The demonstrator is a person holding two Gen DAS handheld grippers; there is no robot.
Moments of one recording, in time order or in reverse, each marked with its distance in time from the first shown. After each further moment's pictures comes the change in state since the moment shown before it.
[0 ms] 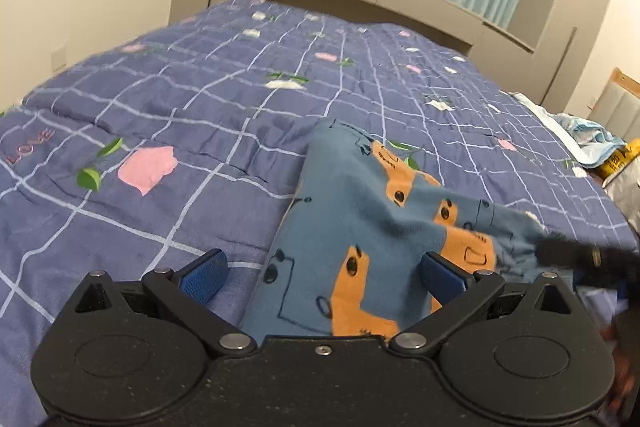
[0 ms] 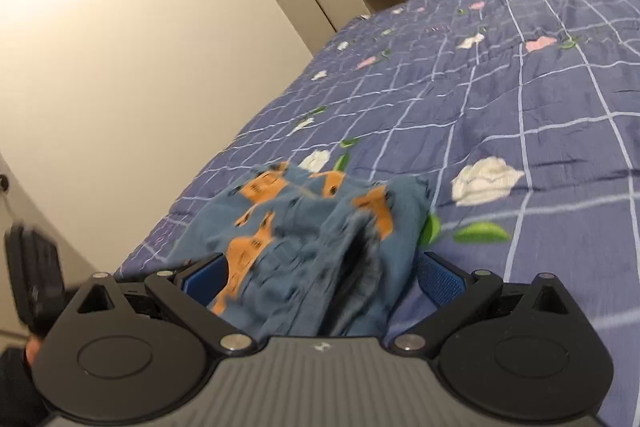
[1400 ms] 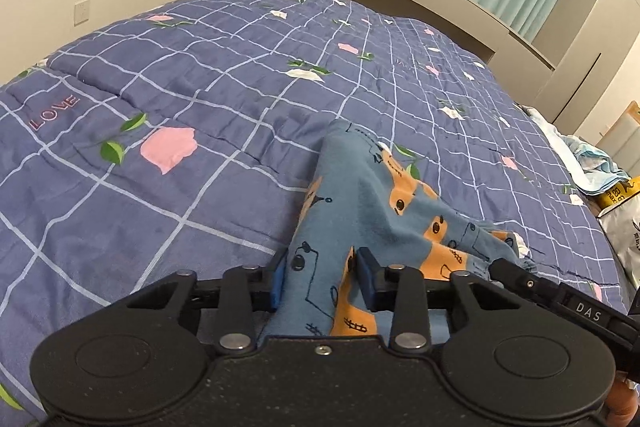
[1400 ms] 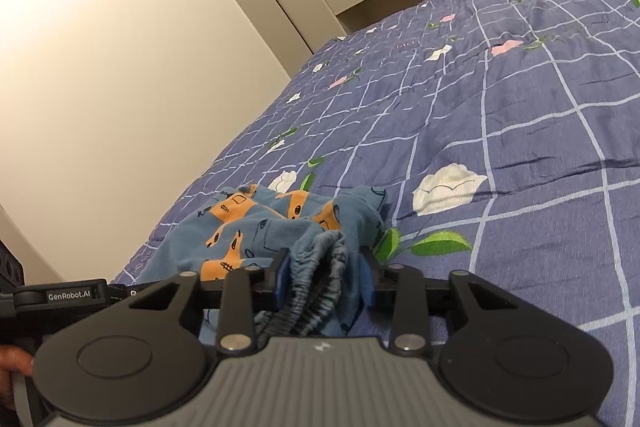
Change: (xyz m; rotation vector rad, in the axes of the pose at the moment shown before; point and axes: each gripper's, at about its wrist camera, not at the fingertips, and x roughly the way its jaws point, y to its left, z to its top) left arm -0.019 0.002 0.020 -0.158 0.084 0.011; right arm -0.012 -0.009 -0.014 0.016 -0.099 -0.061
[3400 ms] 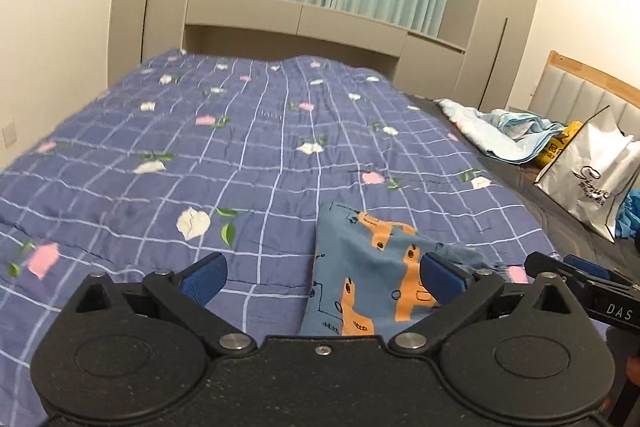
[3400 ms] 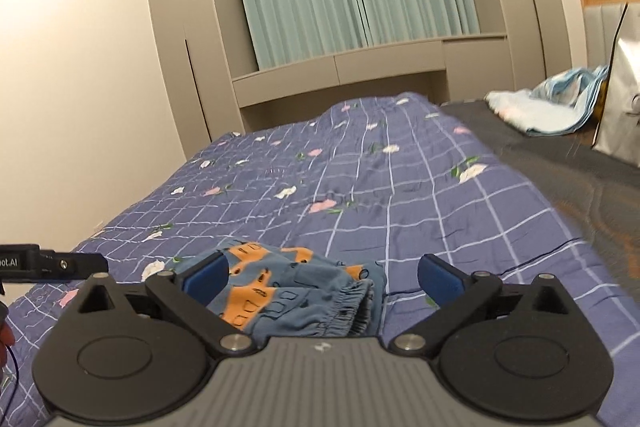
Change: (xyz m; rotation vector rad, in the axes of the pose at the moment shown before) left arm -0.050 -0.169 -0.013 0.303 -0.148 -0.110; right arm -0.174 -0.014 0.031 -0.172 -0.277 -0.400
